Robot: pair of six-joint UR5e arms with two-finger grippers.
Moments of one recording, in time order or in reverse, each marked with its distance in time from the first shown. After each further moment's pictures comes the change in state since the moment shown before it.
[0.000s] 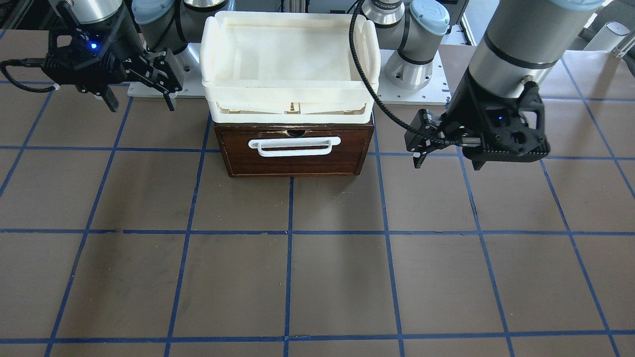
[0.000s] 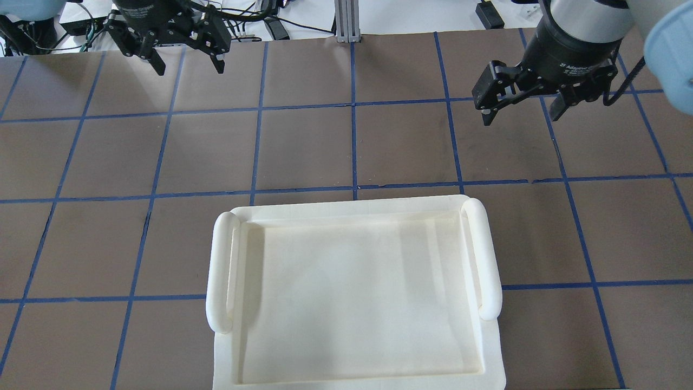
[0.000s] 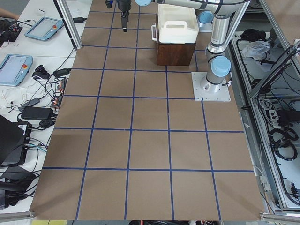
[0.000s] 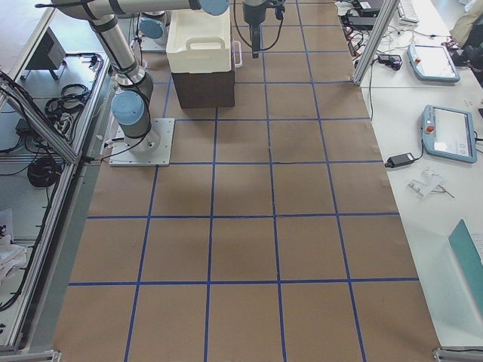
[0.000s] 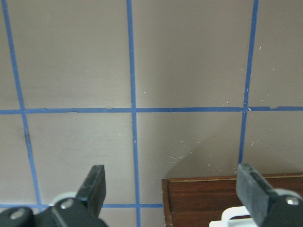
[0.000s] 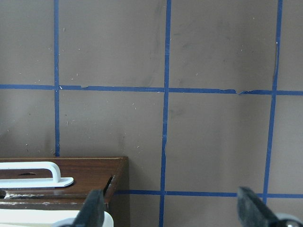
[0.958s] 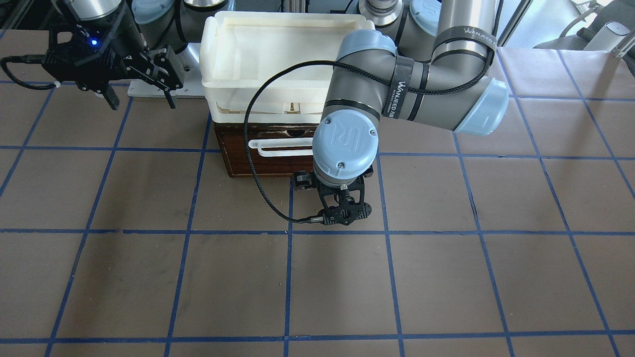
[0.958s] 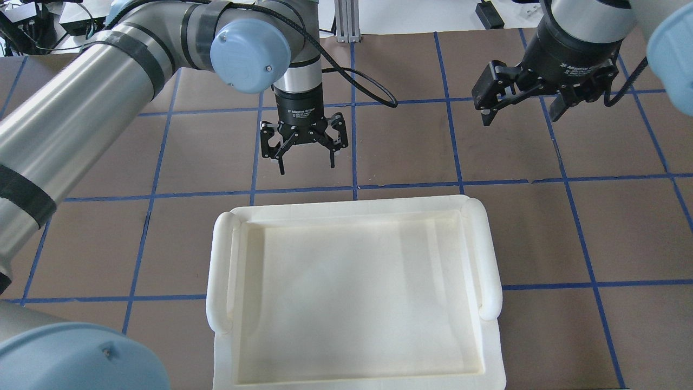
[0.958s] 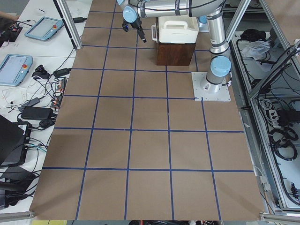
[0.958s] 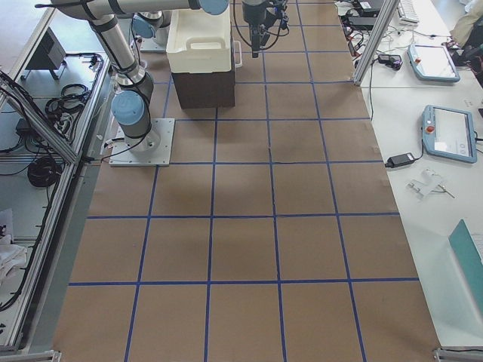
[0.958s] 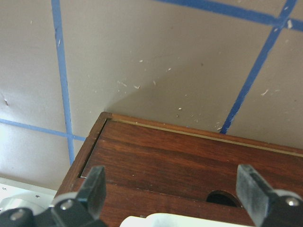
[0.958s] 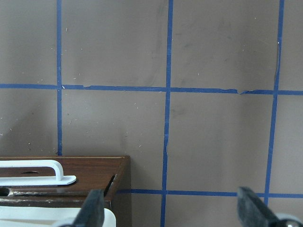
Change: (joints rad) left arm -0.268 -0.267 -0.031 -0.078 -0.059 -0.448; right arm 0.000 -0.008 0.001 0.004 0.007 -0.004
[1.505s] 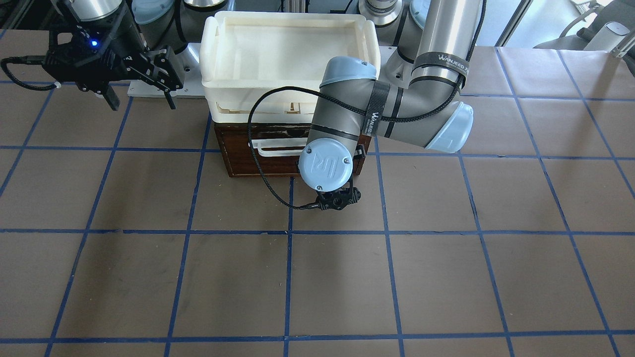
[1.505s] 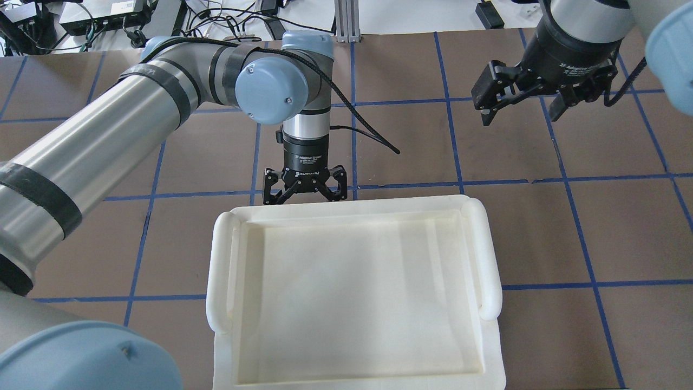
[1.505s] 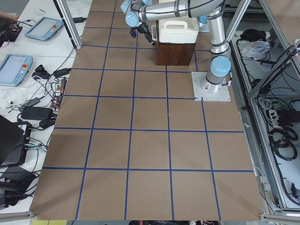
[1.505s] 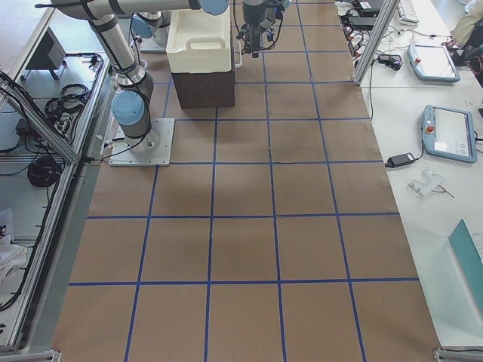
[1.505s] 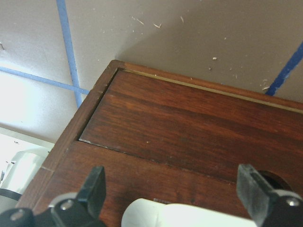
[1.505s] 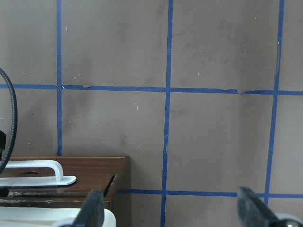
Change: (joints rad) left arm -0.040 -0.028 -0.137 -0.115 0.009 -0.085; right arm 0.000 0.002 0.000 0.000 0.000 0.000
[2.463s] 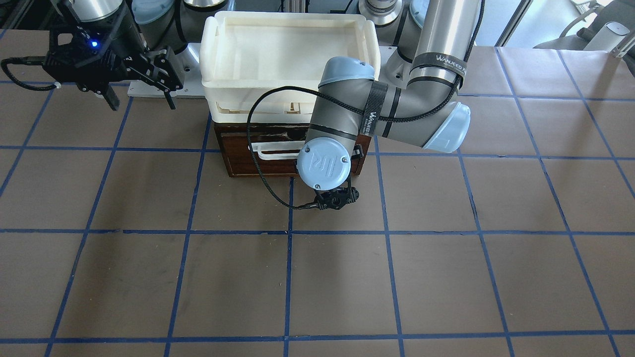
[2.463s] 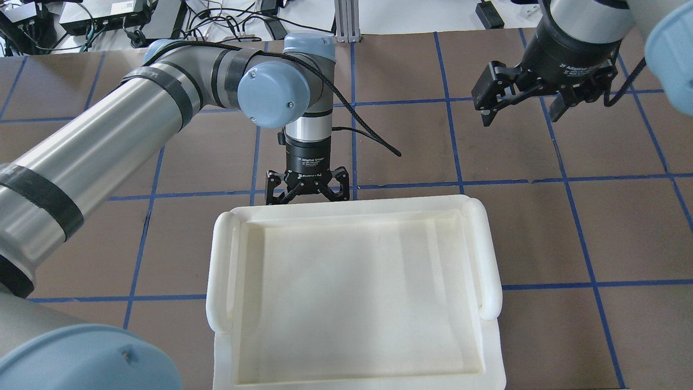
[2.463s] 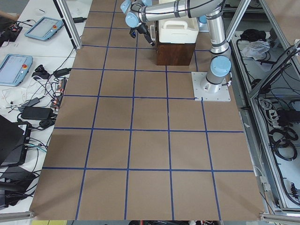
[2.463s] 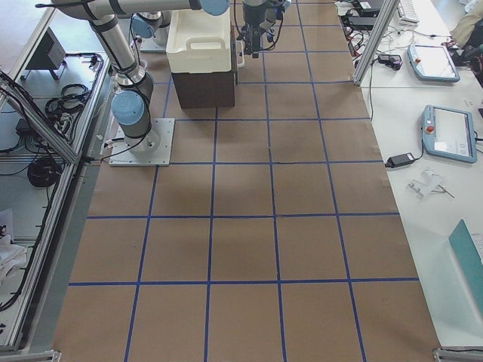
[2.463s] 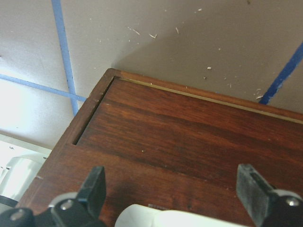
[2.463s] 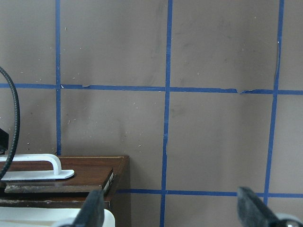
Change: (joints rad) left arm -0.009 0.000 -0.018 -0.006 -0.009 -0.017; right arm 0.000 0.001 0.000 0.002 -0.002 0.000
